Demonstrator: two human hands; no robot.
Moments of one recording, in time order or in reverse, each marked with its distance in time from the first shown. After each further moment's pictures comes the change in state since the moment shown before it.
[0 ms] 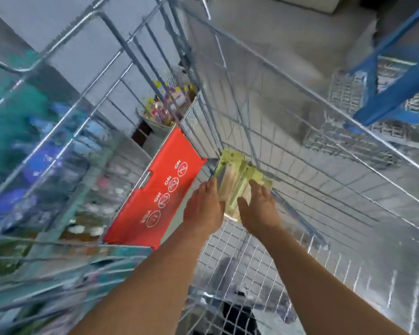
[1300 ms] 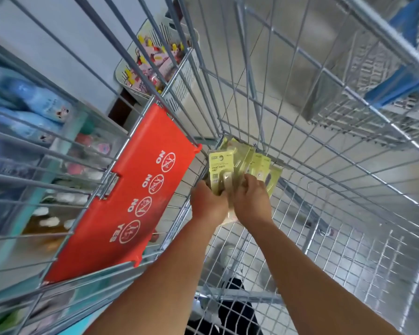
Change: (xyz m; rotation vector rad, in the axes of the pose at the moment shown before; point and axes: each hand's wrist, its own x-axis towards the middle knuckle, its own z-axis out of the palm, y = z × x) left_hand 0.056 -0.010 0.070 -0.697 0.062 -0.500; right_hand 0.058 0.015 0.057 0.184 0.071 0.094
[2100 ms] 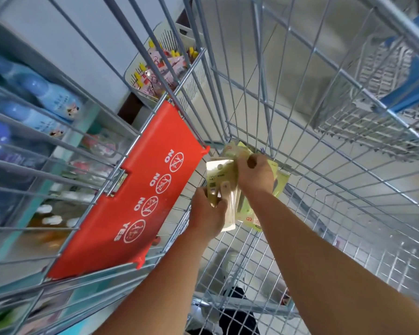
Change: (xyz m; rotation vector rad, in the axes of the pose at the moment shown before) left_hand -0.013 -0.011 -0.021 -0.091 -0.109 0.074; right_hand 0.048 -0.032 0.003 0.261 0.134 0.134
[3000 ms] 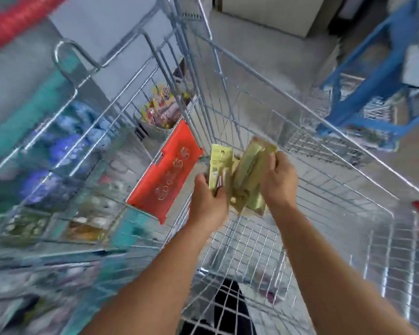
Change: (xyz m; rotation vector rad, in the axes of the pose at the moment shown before) left_hand -0.170 0.064 -0.054 -0.077 0.068 0.313; right_hand -0.175 -0.039 -0.149 0.067 0.269 -0.353
